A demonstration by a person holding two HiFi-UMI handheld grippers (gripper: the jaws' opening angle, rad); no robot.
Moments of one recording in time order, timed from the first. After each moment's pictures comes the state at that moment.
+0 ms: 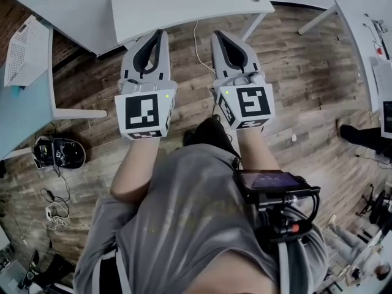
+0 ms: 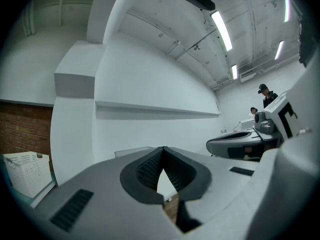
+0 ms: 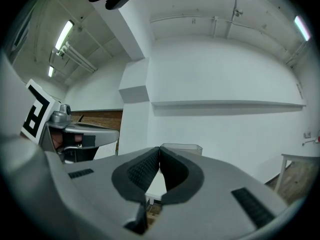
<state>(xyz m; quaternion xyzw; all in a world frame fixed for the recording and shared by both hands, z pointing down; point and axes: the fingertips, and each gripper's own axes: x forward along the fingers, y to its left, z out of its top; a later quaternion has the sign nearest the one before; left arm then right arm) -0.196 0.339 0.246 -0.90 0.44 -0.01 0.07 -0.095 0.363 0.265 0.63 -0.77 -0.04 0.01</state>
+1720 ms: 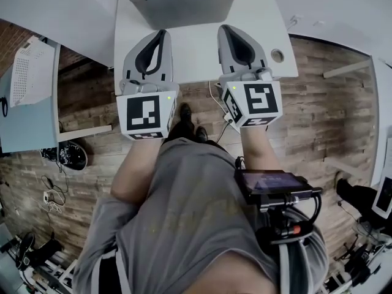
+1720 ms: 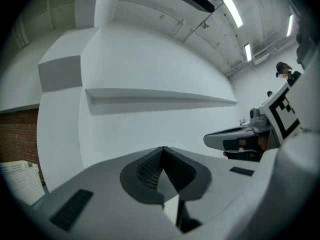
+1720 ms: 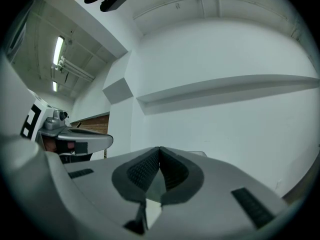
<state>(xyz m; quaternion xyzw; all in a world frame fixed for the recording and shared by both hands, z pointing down) -0.094 0.085 0.246 -0.86 0.51 -0.05 0.09 0.017 0.083 0.260 0.57 -0.82 -0.02 -0.03</state>
